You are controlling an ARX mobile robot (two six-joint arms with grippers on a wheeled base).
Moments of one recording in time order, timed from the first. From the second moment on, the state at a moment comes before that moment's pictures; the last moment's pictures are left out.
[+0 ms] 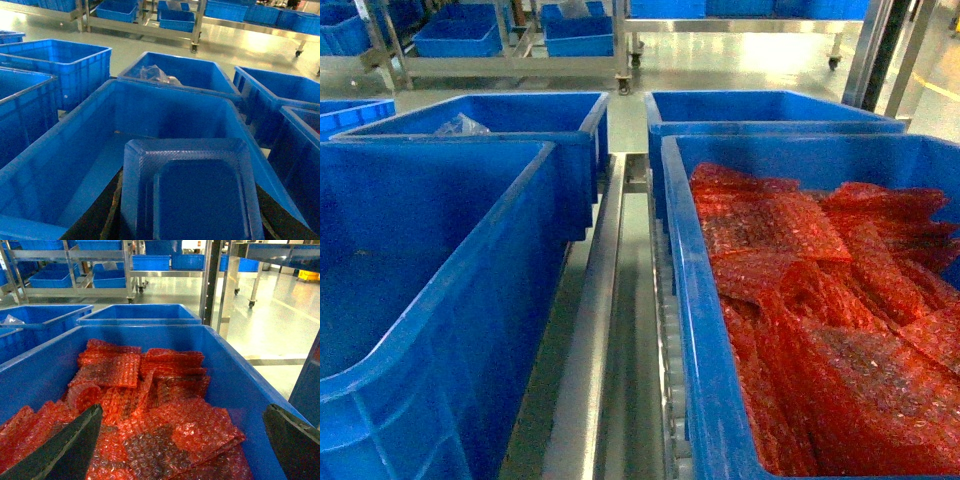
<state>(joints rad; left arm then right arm) -0.06 0.23 0.30 -0.18 -0.19 -0.12 0.00 0.01 0.01 -0.01 0.00 0.00</state>
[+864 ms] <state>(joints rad) -0.06 0.23 0.30 -0.19 -0.19 -0.12 0.00 0.01 0.01 -0.01 0.00 0.00</state>
